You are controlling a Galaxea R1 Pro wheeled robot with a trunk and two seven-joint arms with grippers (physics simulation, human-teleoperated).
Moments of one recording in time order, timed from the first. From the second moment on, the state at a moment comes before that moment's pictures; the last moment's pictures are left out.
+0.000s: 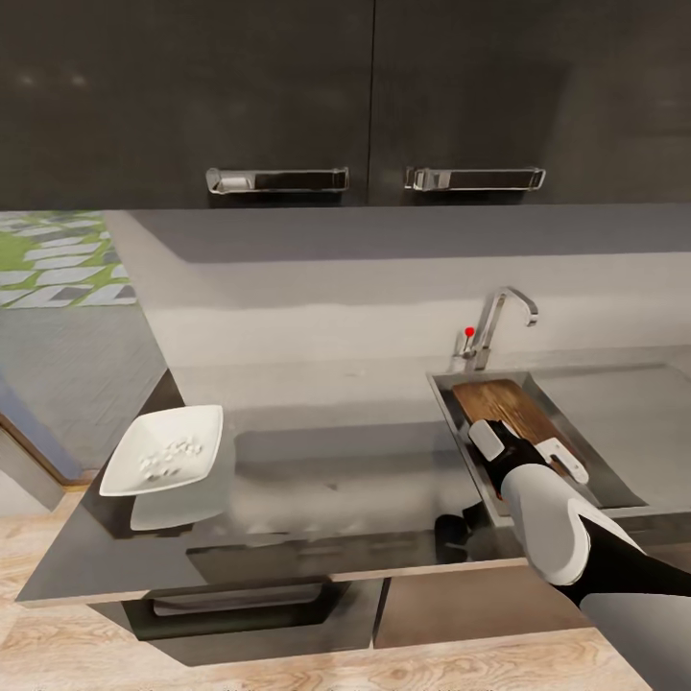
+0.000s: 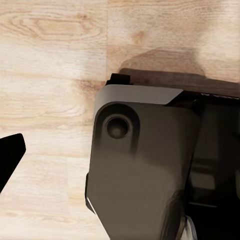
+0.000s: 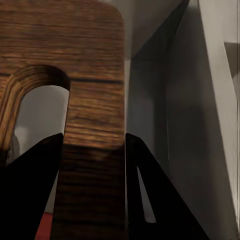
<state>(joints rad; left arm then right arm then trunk) -0.36 -0.05 -0.02 0.08 0.14 -0.07 0.13 -1.11 0.02 -0.53 -0.30 -0.19 -0.15 -1.10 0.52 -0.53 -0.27</state>
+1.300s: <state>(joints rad) -0.36 -0.05 -0.02 0.08 0.14 -0.06 0.13 -1.11 0.00 -0.53 -0.29 -0.19 -0.15 -1.10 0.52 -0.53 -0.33</state>
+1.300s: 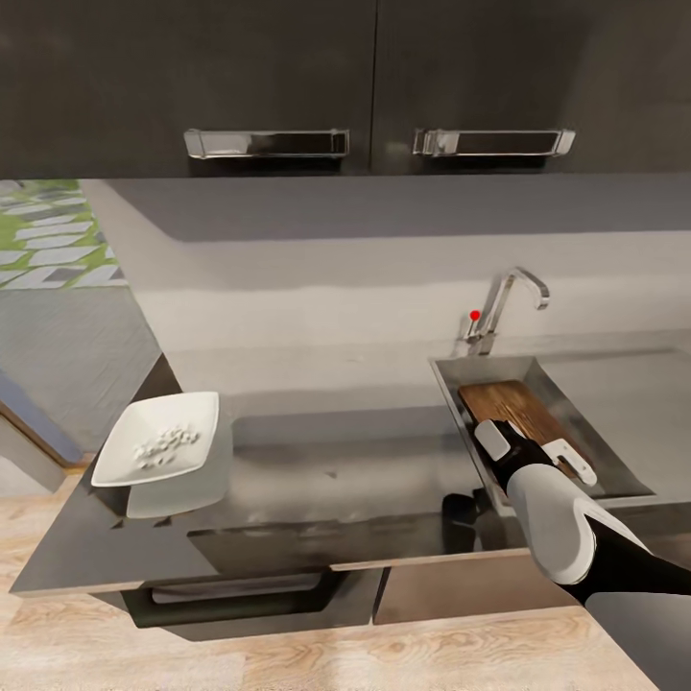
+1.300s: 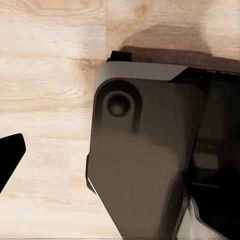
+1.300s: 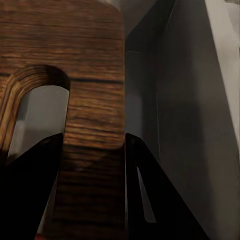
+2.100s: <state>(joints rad) -0.36 -0.05 -0.02 0.08 0.14 -0.05 0.13 -1.11 0.00 -0.53 -0.29 -0.19 -0.15 -1.10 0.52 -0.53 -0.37</state>
